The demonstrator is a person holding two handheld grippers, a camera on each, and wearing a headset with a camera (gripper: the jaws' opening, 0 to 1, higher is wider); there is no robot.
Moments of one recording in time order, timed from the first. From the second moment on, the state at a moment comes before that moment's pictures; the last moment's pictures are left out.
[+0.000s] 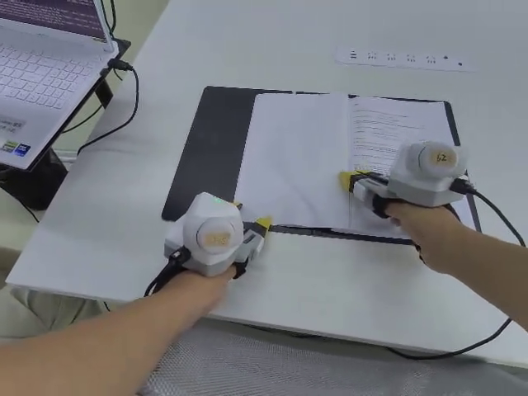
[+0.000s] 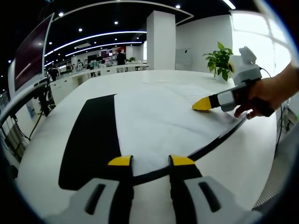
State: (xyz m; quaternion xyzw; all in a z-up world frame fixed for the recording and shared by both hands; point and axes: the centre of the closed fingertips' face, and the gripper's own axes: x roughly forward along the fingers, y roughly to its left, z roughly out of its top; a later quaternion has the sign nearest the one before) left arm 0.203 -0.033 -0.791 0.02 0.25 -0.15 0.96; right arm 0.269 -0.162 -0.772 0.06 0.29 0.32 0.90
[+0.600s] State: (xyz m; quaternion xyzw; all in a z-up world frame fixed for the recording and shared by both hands) left arm 0.201 -0.034 -0.788 0.02 0.25 -0.15 0.96; right arm 0.223 -0.165 -0.779 0.06 0.31 0.33 0.89
